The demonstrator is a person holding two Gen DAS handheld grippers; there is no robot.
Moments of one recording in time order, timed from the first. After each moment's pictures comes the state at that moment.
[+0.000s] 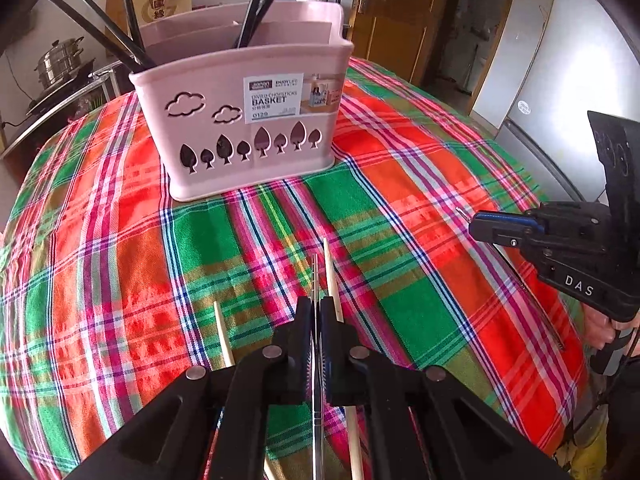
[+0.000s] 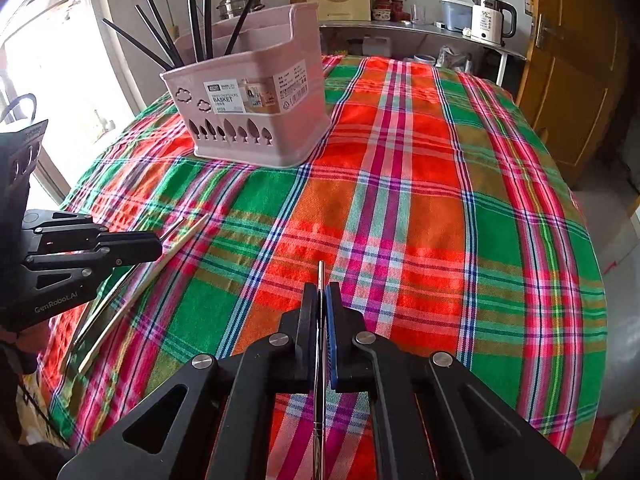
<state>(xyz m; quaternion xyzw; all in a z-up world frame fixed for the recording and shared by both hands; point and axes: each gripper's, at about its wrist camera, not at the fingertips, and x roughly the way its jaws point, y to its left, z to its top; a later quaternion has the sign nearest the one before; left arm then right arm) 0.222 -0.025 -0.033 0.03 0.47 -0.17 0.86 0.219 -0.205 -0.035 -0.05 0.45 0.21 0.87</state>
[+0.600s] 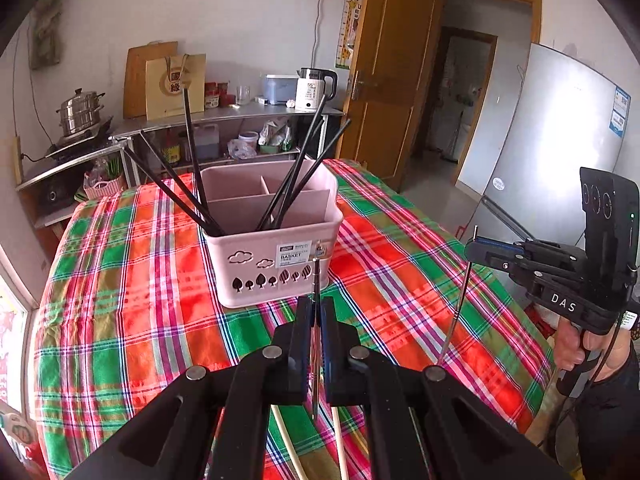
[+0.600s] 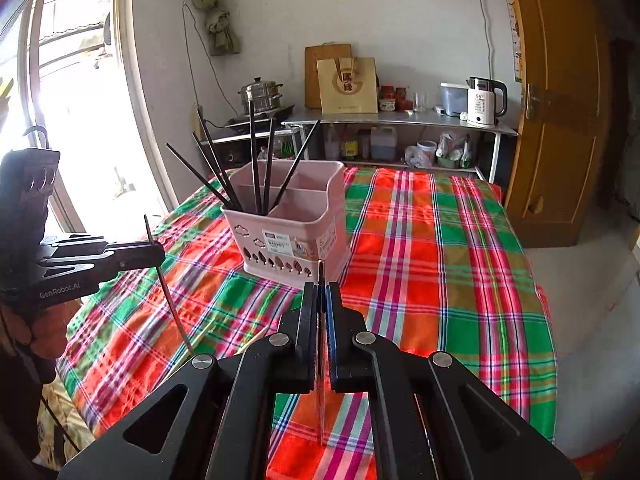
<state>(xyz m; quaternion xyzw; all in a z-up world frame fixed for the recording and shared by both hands) 0.193 0.009 0.085 -0.01 0.35 -0.19 0.92 0.189 -0.209 0.072 -0.01 0.31 0.23 0.92</state>
